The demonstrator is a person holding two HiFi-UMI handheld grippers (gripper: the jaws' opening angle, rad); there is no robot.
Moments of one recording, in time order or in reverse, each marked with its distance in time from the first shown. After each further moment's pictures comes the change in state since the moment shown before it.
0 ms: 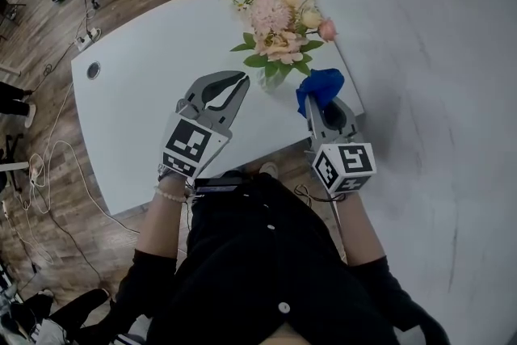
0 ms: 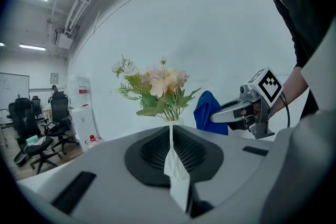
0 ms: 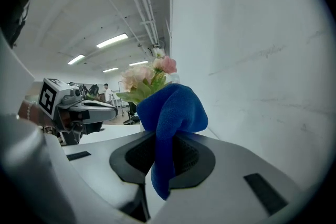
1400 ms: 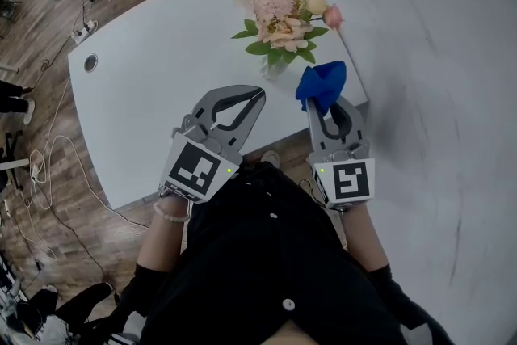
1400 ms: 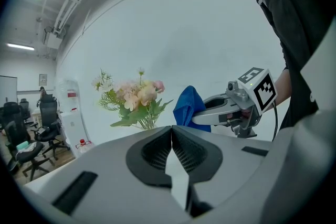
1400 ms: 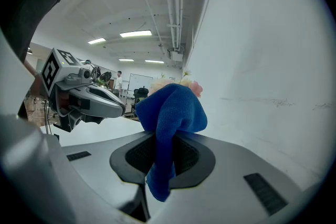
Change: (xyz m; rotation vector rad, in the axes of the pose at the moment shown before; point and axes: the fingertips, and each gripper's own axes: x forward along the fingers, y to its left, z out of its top) left arm -0.022 -0.054 0.028 0.049 -0.022 -0.107; right arm -0.028 0.040 0.027 -0.320 -0.045 0.024
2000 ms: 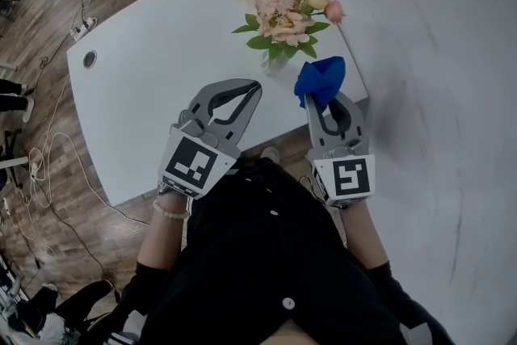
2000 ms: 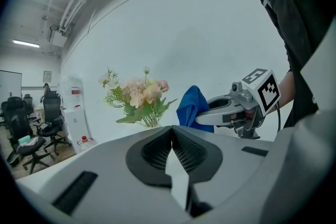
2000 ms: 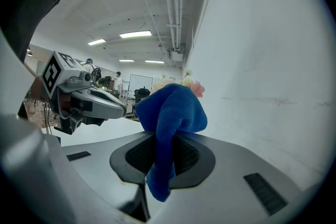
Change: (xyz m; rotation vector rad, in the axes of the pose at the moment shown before) left arm -0.005 0.007 -0.003 -0.039 -0.004 0.030; right arm 0.000 0.005 0.003 0.009 -0.003 0.008
